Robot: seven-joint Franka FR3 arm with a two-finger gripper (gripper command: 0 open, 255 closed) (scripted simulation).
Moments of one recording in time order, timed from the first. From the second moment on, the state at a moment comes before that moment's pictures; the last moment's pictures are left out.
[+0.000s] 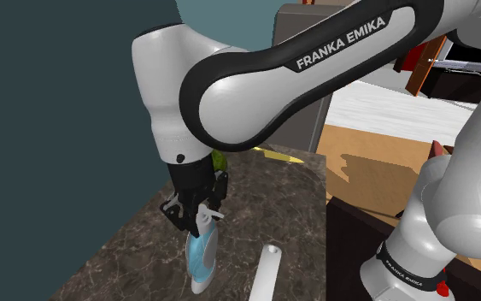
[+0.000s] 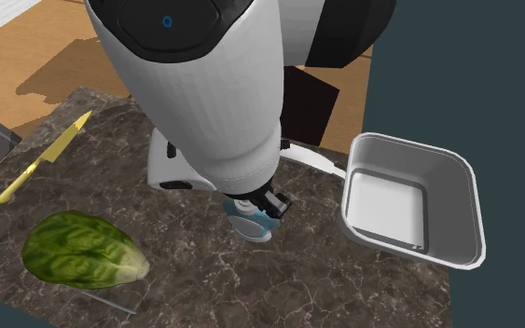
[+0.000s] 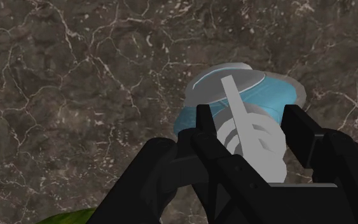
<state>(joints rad) 0.18 0.00 0.56 -2.08 0.06 1.93 0.73</state>
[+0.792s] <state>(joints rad) 0.18 -0.02 0.56 -2.05 0.06 1.88 0.73</state>
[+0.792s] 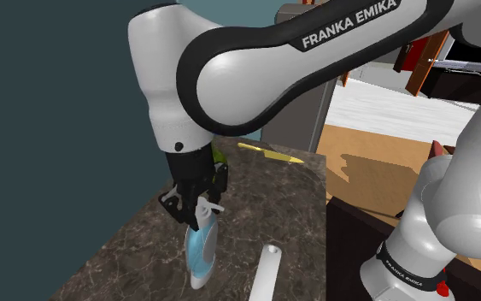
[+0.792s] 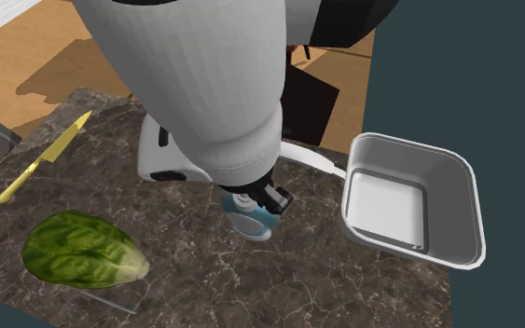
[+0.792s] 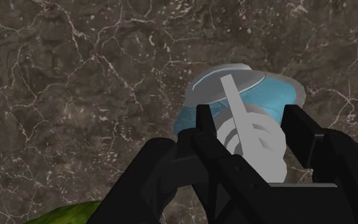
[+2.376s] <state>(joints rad) 0.17 -0.06 0.55 -1.76 0.08 1.56 0.72</state>
